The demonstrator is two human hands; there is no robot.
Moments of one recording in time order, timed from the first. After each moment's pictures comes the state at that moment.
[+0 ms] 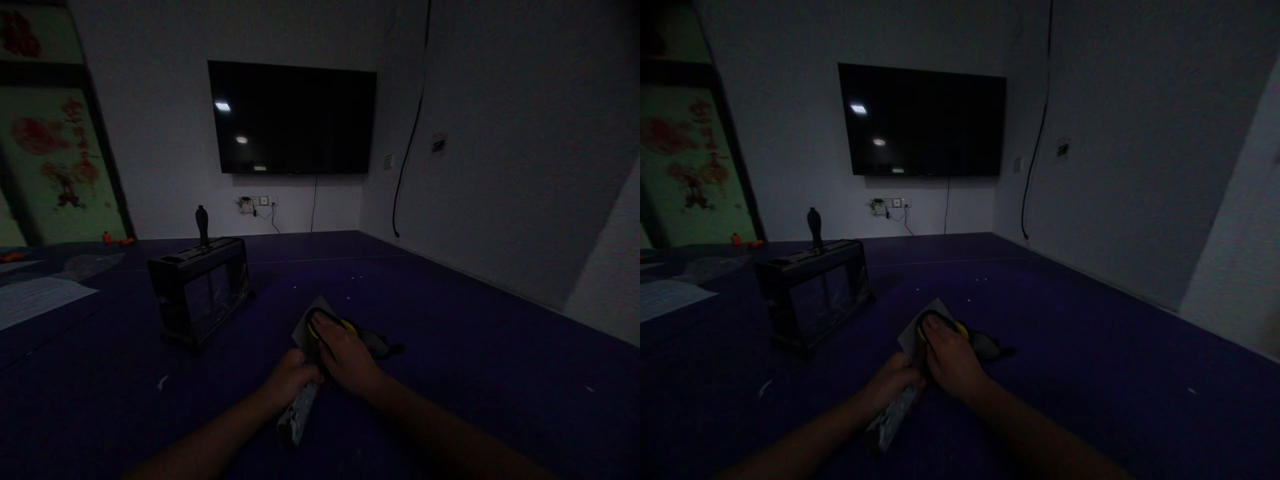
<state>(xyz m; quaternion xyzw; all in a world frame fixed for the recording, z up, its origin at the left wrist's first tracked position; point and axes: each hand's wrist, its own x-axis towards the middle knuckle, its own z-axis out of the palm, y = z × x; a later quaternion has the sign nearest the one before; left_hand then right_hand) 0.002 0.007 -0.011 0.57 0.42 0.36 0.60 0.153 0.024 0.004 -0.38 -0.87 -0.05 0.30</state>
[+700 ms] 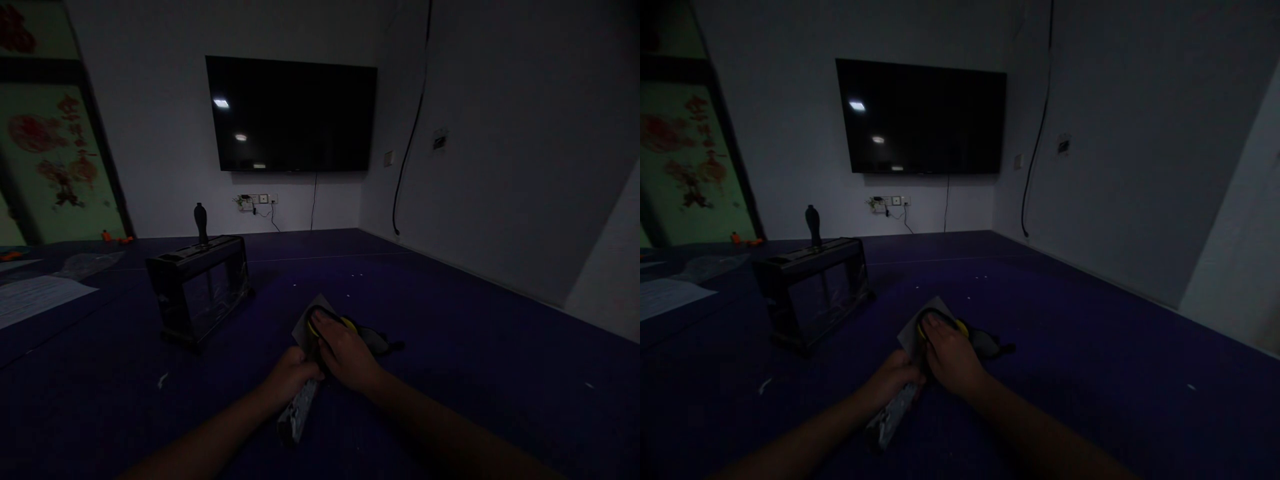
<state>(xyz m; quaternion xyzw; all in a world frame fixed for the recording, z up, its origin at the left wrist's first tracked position) 0.002 0.007 -0.008 0.58 0.43 0.35 0.60 0.153 0.022 0.007 -0.39 -0.87 -0.05 0.30</state>
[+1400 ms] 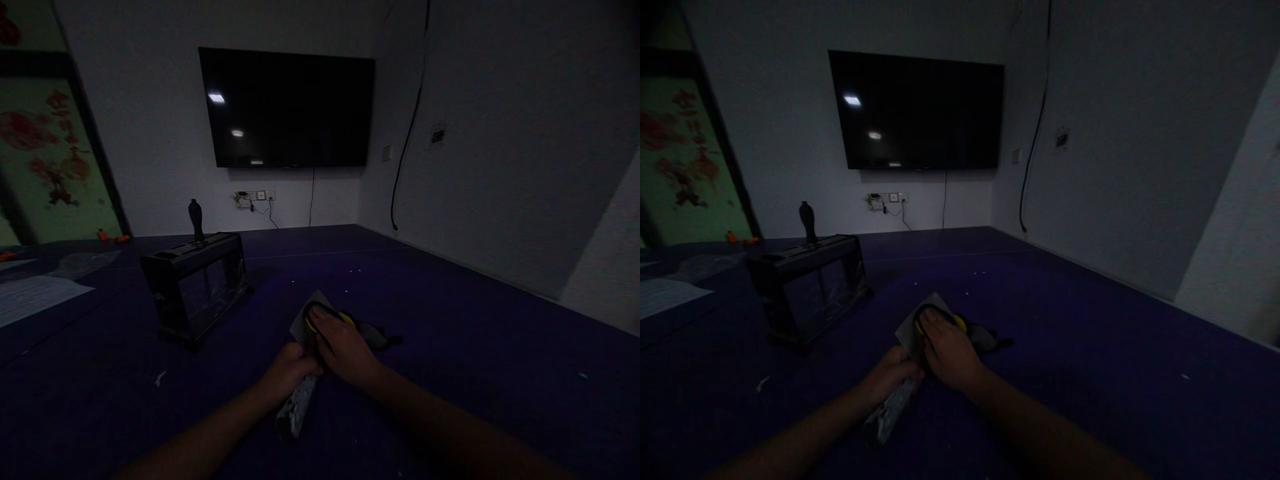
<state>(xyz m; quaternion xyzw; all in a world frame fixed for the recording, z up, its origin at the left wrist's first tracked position) 0.002 0.002 -0.007 0.57 0.42 0.36 0.60 0.153 0.023 0.007 -0.38 -0.88 -0.04 0.29</state>
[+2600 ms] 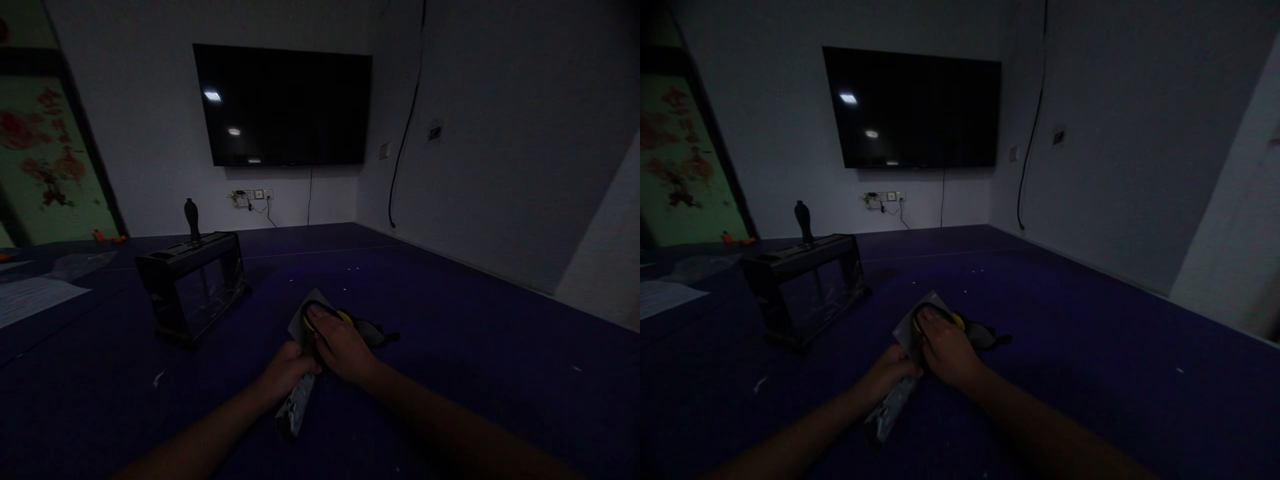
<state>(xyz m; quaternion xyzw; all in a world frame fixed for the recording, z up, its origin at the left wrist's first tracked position) -0.001 0.006 -0.009 0.59 0.42 0.36 0.59 0.151 0.021 0.010 -0.39 -0.88 -0.04 0.28</state>
